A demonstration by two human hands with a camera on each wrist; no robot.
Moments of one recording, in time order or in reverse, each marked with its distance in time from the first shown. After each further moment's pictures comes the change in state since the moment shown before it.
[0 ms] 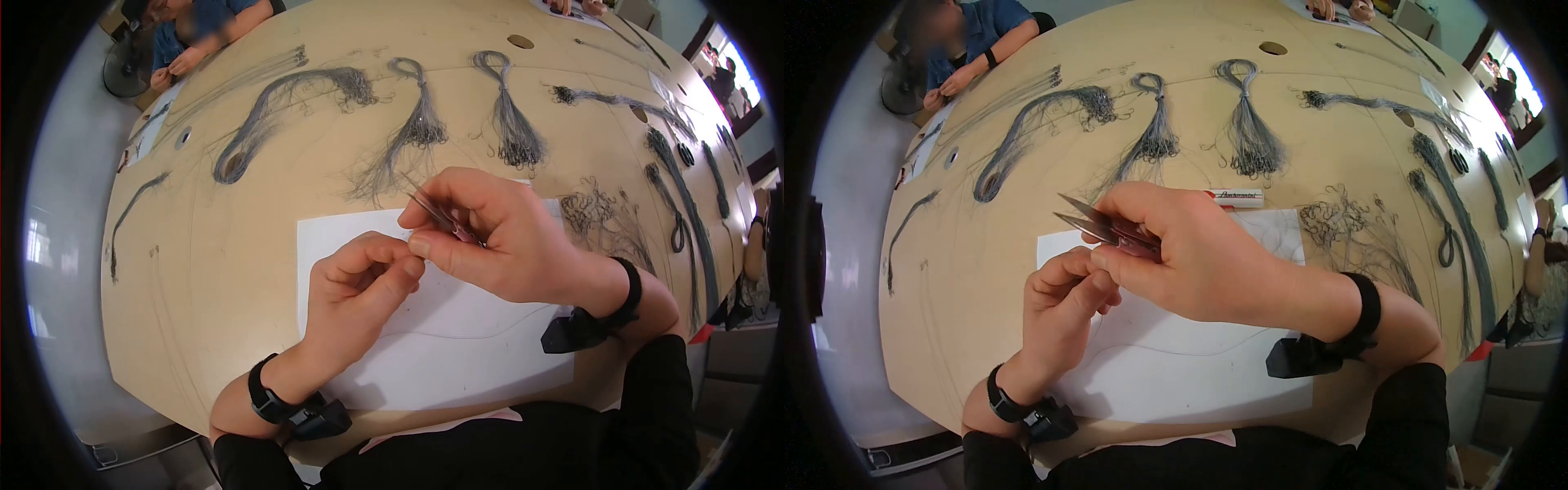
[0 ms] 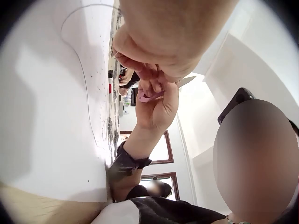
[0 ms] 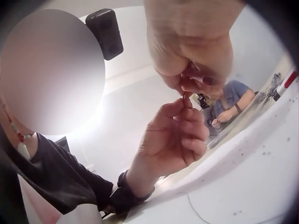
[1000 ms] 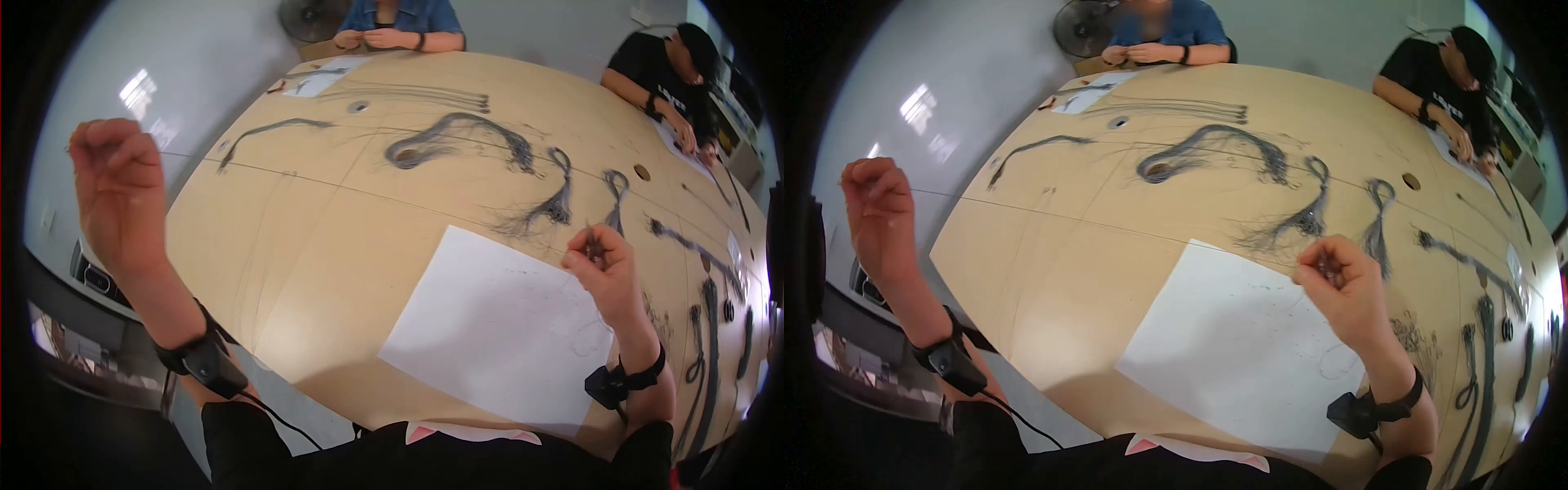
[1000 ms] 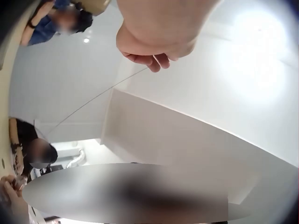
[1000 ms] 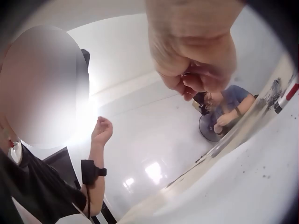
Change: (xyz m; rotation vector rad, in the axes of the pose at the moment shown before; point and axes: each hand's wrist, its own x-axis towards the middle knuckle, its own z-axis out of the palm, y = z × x) left_hand -0.143 0.239 -0.096 -0.375 0.103 0.838; right_hand 0.005 -0.004 -0.010 0.083 0.048 0.018
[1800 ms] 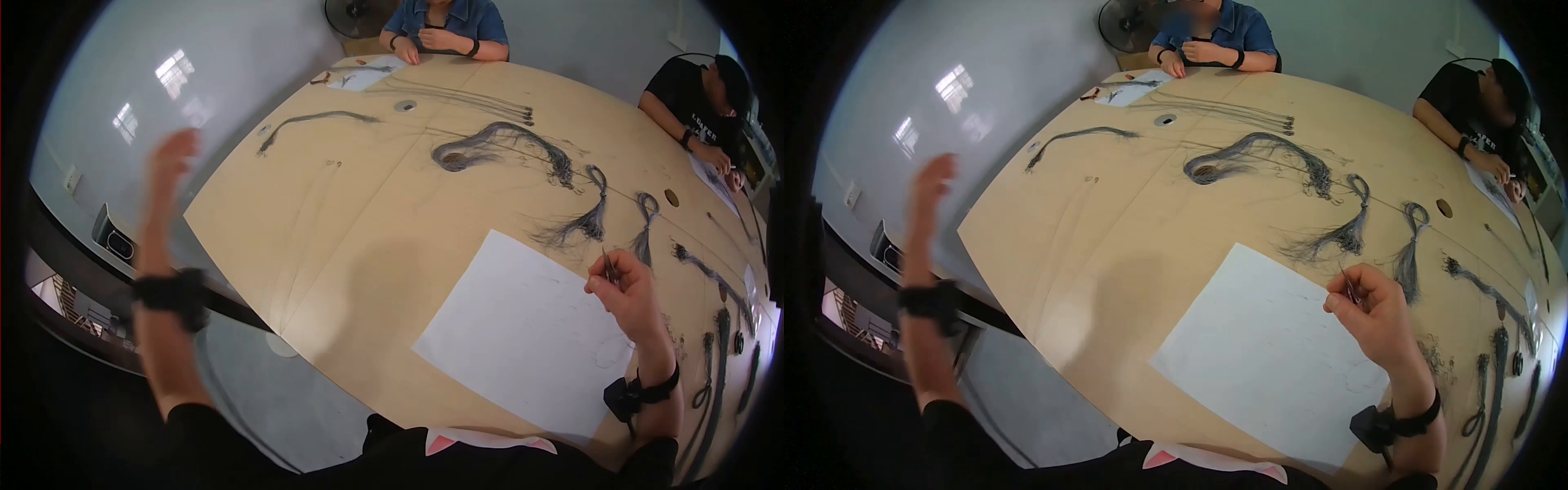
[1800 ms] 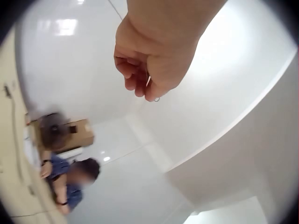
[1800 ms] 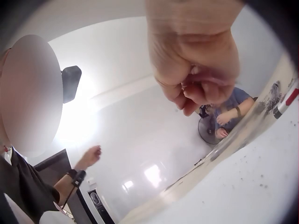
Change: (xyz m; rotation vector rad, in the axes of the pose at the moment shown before) left_hand -0.015 0.118 -0.122 1.802 0.356 -0.210; right_hand -0.002 -0.008 0.004 -0.058 -0.133 0.116
